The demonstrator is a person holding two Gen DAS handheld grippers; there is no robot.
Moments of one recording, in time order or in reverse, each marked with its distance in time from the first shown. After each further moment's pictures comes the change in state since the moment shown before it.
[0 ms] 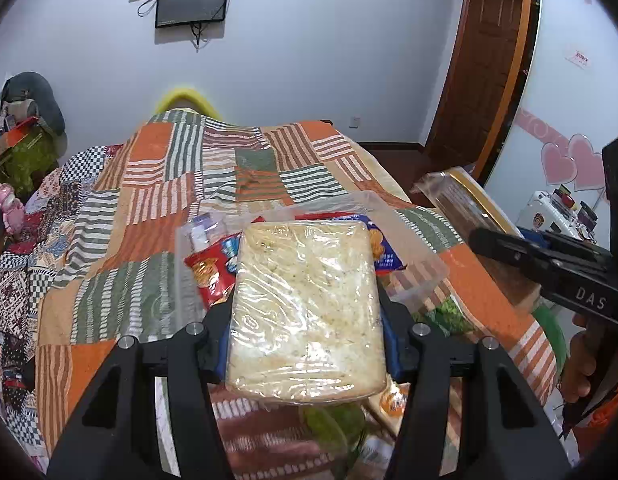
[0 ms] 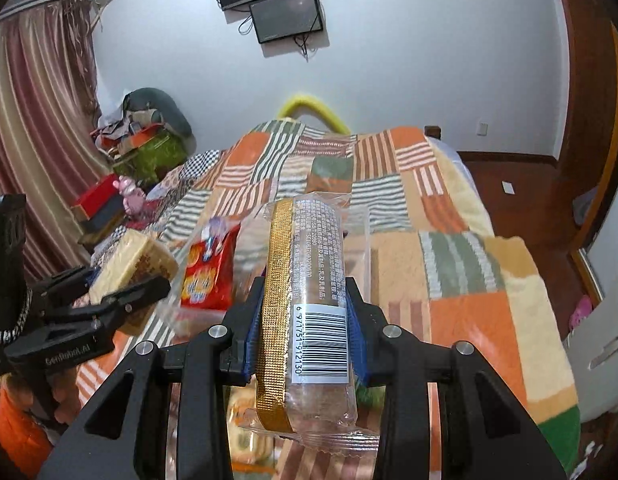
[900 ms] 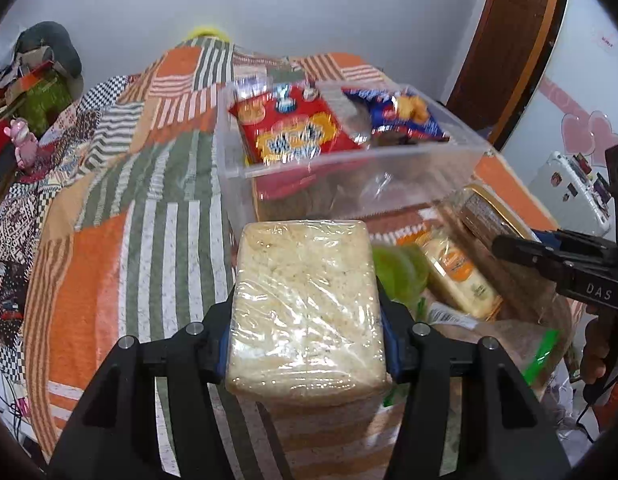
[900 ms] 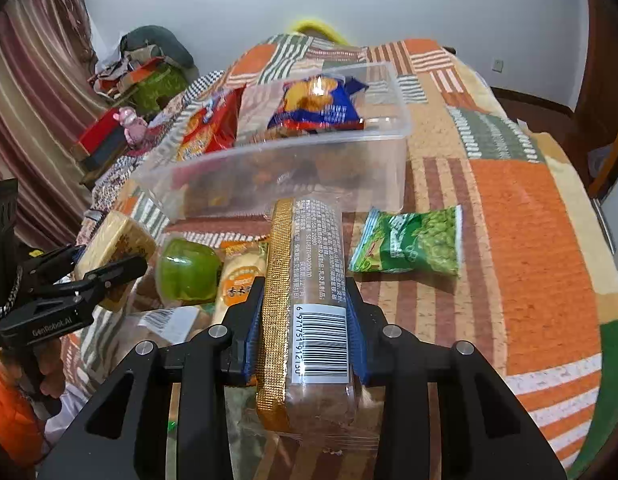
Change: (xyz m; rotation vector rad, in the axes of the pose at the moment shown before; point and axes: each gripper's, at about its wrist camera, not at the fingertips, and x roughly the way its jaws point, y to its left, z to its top) left arm -0.010 0.030 -0.105 -0.069 0.171 0.045; right arm 0.020 0.005 -0.084 0.009 0.252 0.039
